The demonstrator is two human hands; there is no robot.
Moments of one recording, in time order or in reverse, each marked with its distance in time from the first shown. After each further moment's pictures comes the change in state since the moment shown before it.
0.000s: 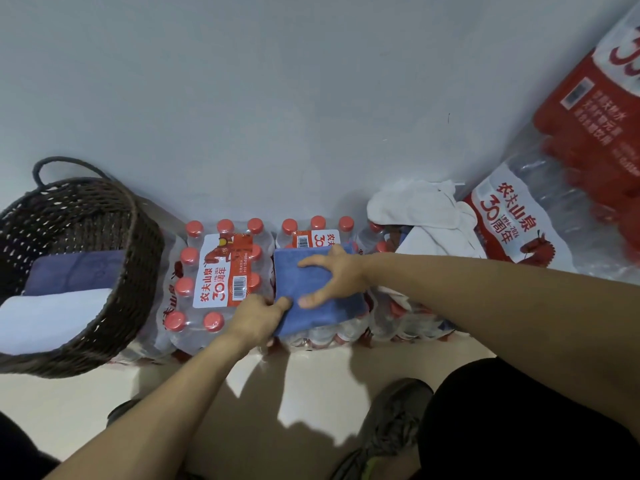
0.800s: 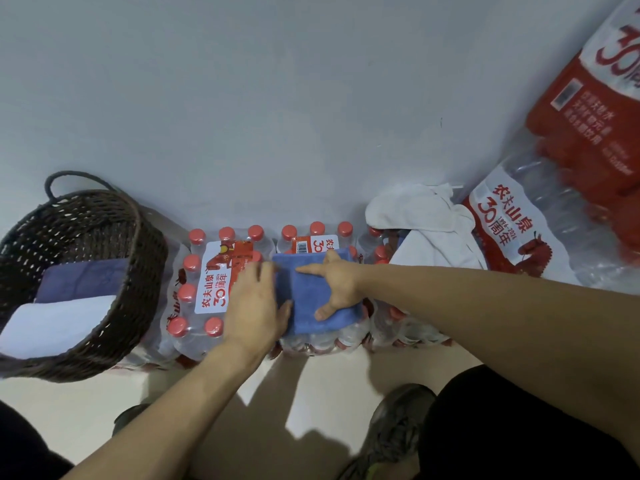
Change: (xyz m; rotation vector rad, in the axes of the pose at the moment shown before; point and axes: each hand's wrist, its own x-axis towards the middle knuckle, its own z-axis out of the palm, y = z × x) left_hand -0.010 0.012 0.000 0.443 0.502 0.571; right_hand -0.009 -0.002 0.004 -0.161 0.068 -0.125
